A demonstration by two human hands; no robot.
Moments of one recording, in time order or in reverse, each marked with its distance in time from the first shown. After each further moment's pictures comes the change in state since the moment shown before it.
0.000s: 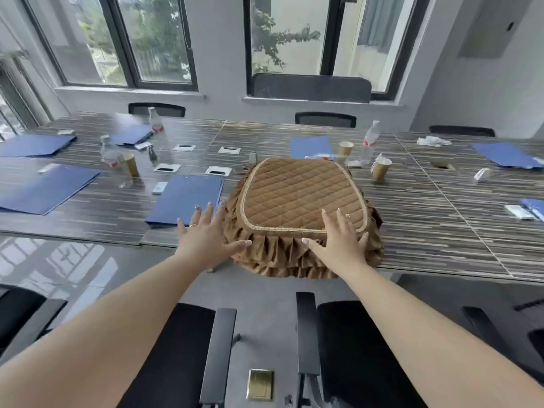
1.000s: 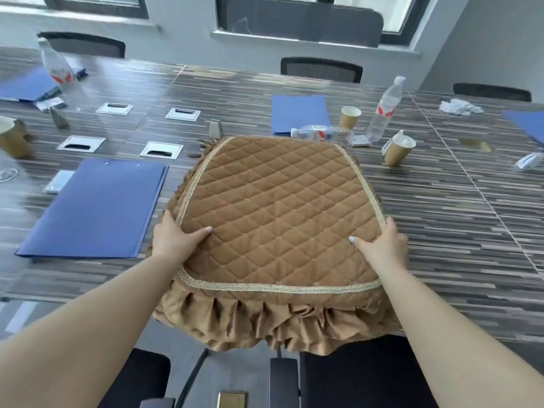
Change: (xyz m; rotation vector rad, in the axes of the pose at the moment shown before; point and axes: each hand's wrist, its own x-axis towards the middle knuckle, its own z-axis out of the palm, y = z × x) left_hand 0.298 0.011 0.168 -0.745 0.014 -0.504; right_hand 0.272 0.162 0.087 0.290 0.094 0.621
